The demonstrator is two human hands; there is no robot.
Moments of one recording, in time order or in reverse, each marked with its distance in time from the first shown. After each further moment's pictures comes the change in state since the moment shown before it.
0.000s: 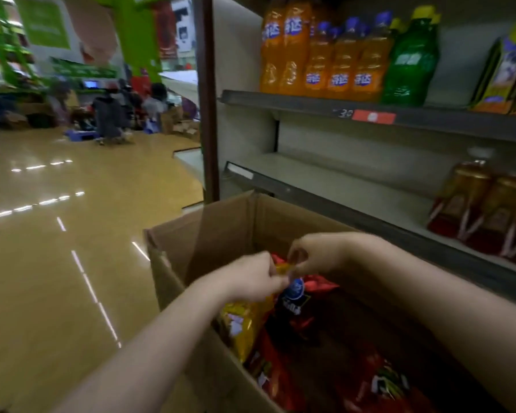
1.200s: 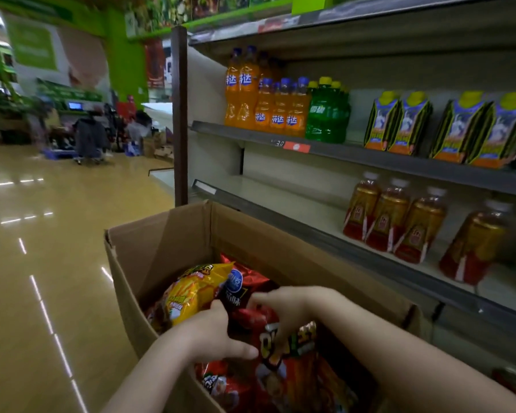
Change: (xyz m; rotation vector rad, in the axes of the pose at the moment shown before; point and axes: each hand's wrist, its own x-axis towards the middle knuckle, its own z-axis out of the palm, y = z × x) left_hand -0.123 0.073 0.081 -0.148 -0.124 -0.193; right_hand -0.124 0.020 0.089 -0.125 -0.090 -0.160
